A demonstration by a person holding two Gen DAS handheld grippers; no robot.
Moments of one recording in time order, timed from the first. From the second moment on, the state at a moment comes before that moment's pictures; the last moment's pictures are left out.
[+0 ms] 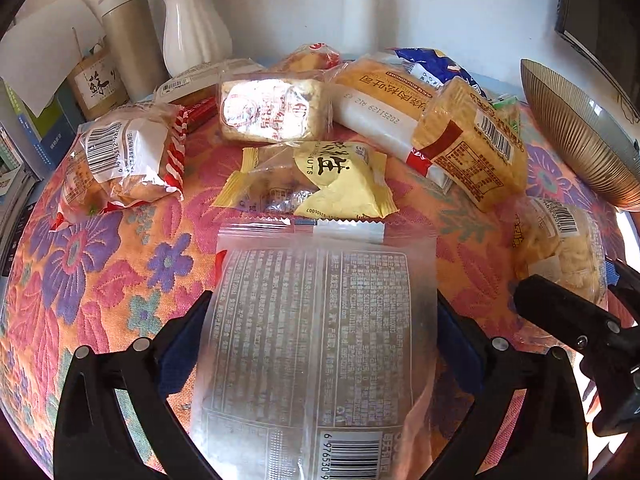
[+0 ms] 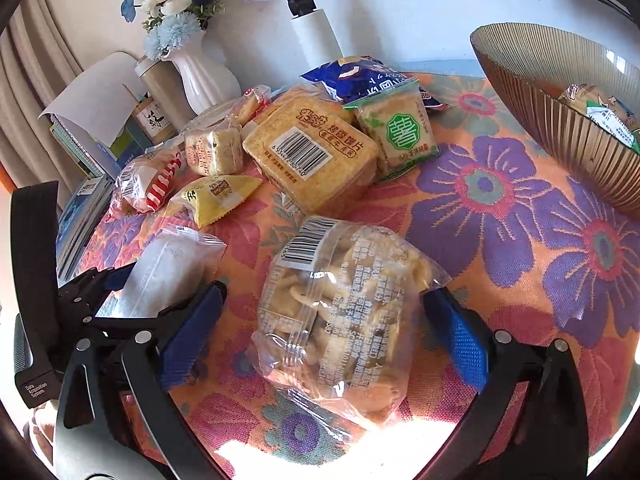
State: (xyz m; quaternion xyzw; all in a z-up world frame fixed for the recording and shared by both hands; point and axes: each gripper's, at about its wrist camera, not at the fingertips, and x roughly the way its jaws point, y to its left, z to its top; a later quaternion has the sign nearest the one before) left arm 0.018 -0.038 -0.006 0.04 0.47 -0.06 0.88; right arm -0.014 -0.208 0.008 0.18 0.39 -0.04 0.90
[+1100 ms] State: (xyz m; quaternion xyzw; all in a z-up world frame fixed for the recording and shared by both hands) left arm 0.019 -0.034 -0.006 0.04 0.47 -0.06 0.88; right arm -0.013 -0.206 0.008 0.17 0.39 -0.05 0.90
